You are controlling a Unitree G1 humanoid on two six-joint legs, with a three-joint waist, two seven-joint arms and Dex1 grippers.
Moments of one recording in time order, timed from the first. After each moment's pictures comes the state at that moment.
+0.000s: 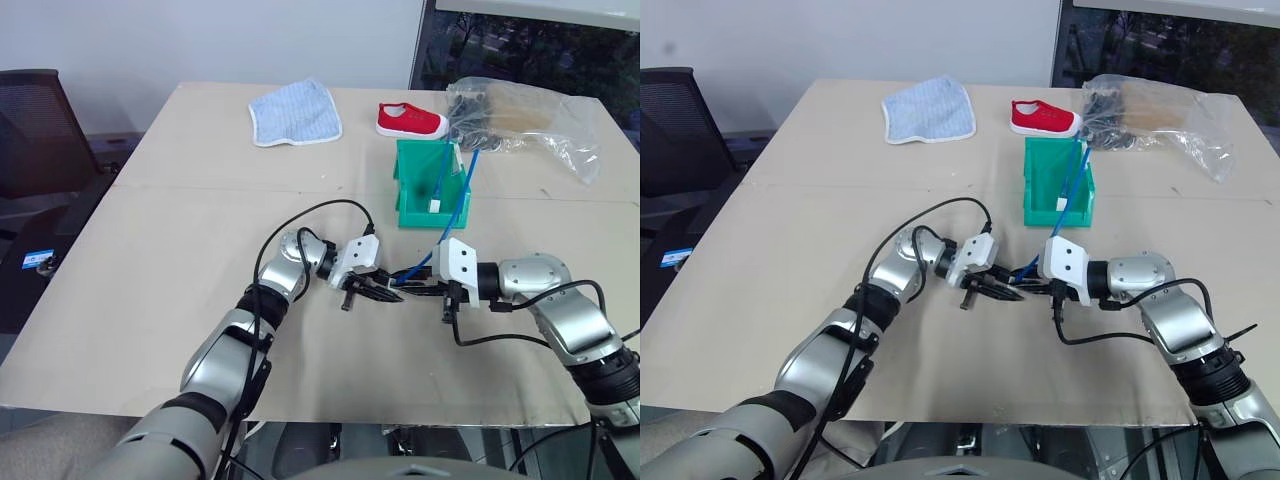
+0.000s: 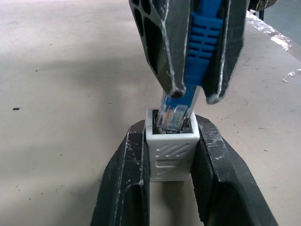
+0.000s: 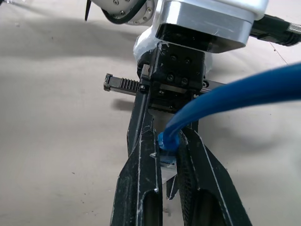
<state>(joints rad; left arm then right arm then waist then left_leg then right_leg) -0.80 0.24 -0.35 0.80 -0.11 -0.22 -1.48 -0.37 -0.65 0.28 -0.20 0.22 0.24 1.07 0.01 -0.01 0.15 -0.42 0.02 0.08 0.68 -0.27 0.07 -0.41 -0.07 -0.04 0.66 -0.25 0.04</state>
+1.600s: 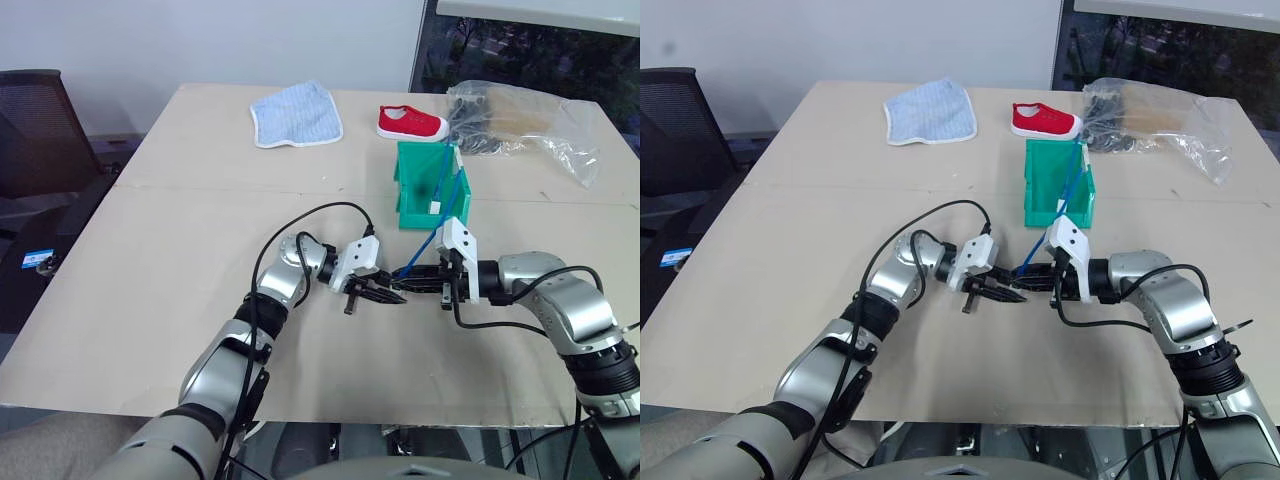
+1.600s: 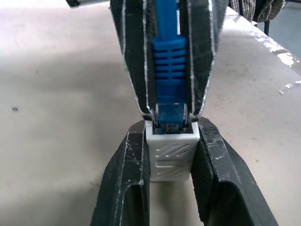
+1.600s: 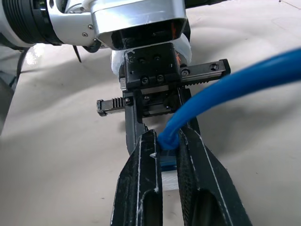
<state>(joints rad) -0.73 0.23 -0.32 0.66 -0.10 -0.13 -1.45 -0.40 -0.58 0.18 -0.22 0.42 0.67 1.06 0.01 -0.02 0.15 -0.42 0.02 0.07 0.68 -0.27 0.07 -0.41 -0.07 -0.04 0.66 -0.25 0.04</state>
